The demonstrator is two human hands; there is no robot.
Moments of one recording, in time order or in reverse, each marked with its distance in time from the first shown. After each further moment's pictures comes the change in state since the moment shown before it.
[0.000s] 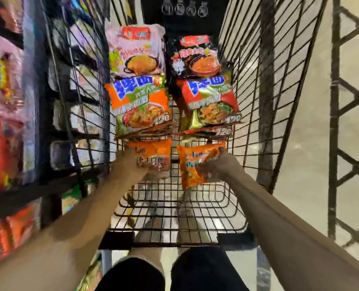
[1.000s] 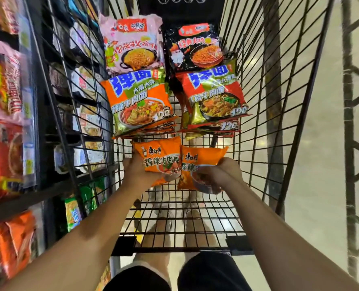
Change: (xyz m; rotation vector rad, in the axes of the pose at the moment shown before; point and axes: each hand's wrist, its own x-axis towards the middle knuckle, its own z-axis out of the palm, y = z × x) left_hand -0.030 0.034 0.013 -0.382 0.009 -0.010; right_hand 0.019 0.023 0.055 0.394 0.040 0.068
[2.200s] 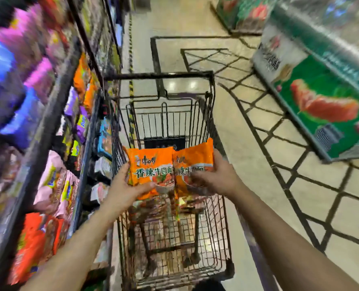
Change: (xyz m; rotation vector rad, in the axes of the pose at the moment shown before) left_hand -0.206 0.193 -0.231 -0.394 0.000 0.580; right_hand -0.307 -0.127 -0.202 0.195 0.220 -0.861
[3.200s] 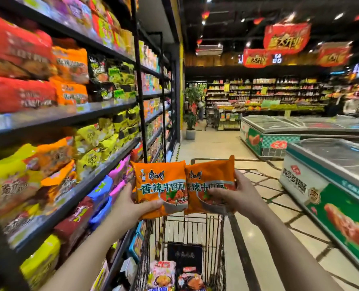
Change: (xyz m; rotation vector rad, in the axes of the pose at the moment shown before) left_hand -0.207 0.299 -0.023 -0.056 0.313 0.477; right_hand -0.139 -0.233 -0.208 0.207 -0.002 -0.617
